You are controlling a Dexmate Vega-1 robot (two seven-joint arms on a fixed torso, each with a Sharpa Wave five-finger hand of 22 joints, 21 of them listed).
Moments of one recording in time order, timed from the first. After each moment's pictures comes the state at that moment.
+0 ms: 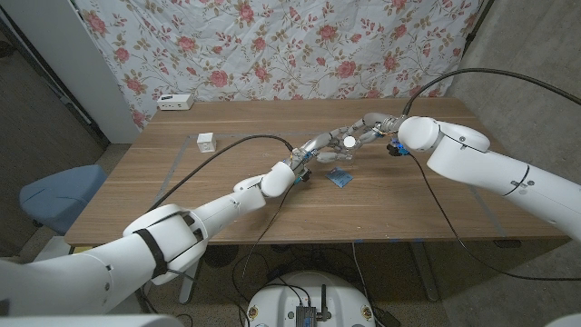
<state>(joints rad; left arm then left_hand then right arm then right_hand) 0.43 0.22 0.92 -0.80 0.23 -0.65 0.27 0.95 0.00 0.50 -0.16 0.17 0.17 -0.14 0.18 0.17 0.91 -0.10 0.19 0.19 0.93 -0.13 0.17 0.16 0.29 -0.04 0.19 0.17 -0.58 -0.99 -0.72 -2.20 -0.06 -0.84 0.21 1.10 0.12 0.36 -0.16 0.20 0.77 -0.22 0.32 0.22 0.15 -0.08 0.20 0.19 0.21 0.06 0.22 0.22 0.38 0.12 0.20 0.18</state>
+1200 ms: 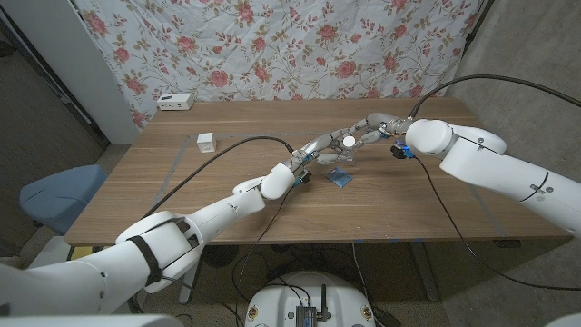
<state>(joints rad) 0.47 0.25 0.91 -0.87 0.25 -0.63 0.27 0.95 0.00 0.50 -0.16 0.17 0.17 -0.14 0.18 0.17 0.91 -0.10 0.19 0.19 0.93 -0.13 0.17 0.16 0.29 -0.04 0.19 0.17 -0.67 -1.03 -0.62 -2.24 0.06 -0.79 0.14 1.08 0.11 0.35 -0.15 0.20 0.79 -0.23 0.31 0.22 0.17 -0.06 0.20 0.19 0.21 0.07 0.23 0.22 0.41 0.14 0.20 0.18</state>
